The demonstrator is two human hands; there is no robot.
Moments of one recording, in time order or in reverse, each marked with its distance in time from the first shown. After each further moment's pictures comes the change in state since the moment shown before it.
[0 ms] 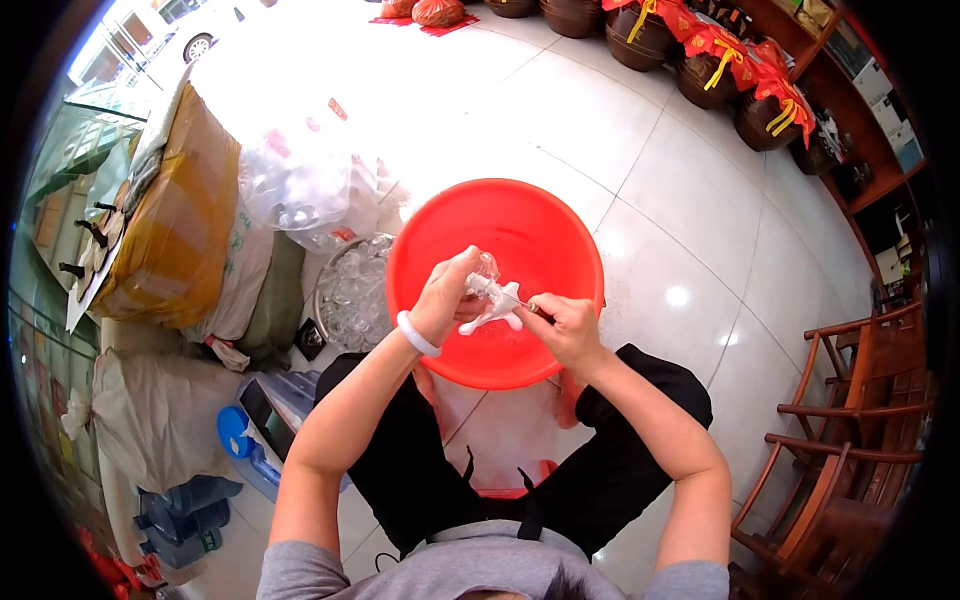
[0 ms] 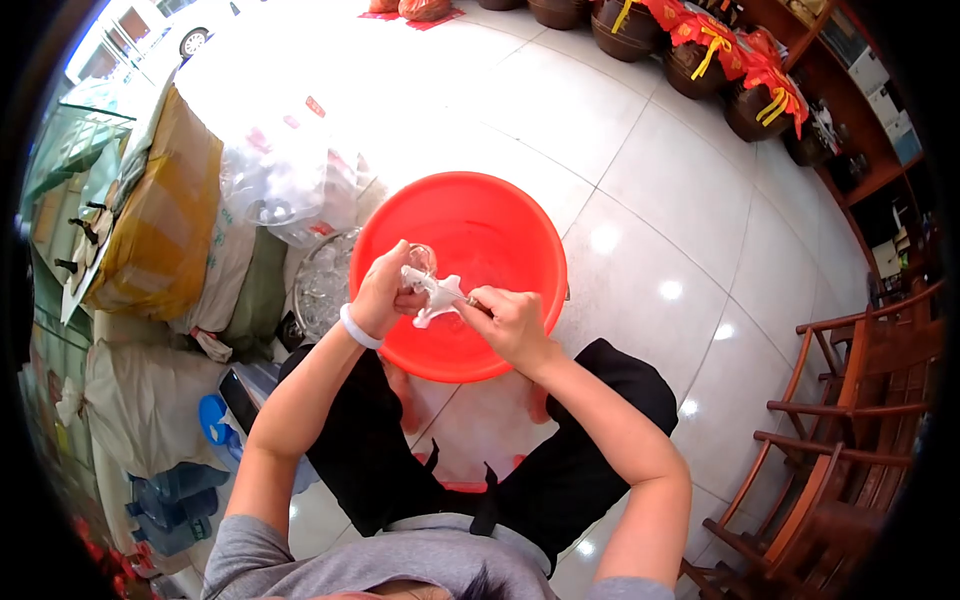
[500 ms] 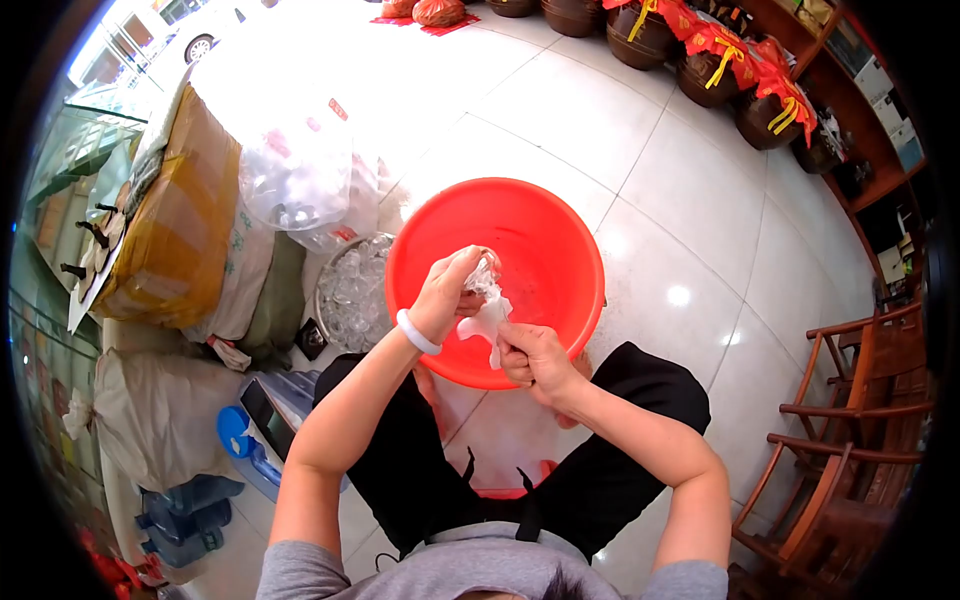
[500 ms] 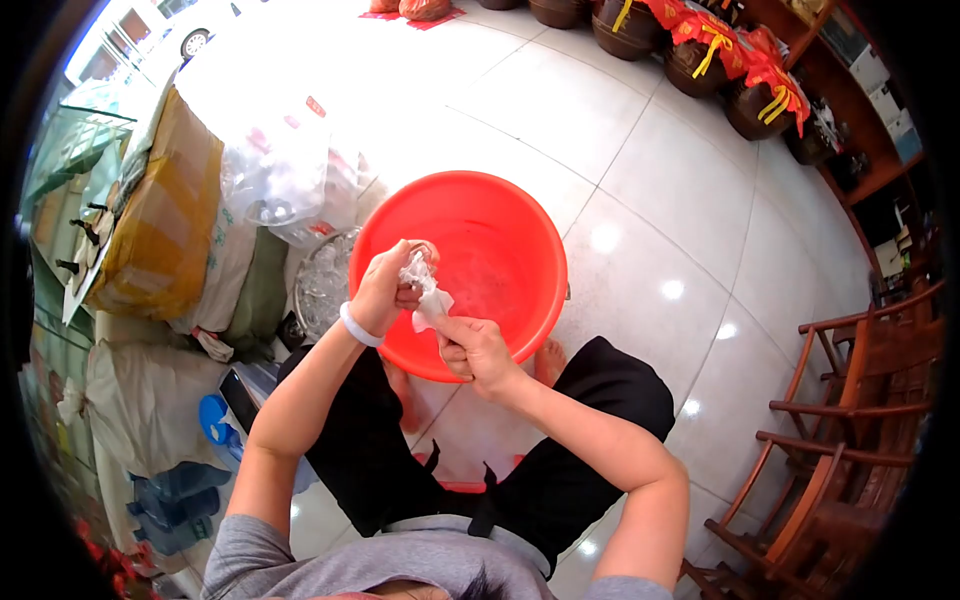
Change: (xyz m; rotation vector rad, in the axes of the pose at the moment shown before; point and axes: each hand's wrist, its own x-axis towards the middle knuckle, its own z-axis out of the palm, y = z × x) left_hand -0.001 0.003 0.007 0.023 0.092 0.018; right_hand -0.016 -0.034 0.014 1.326 -0.252 1.069
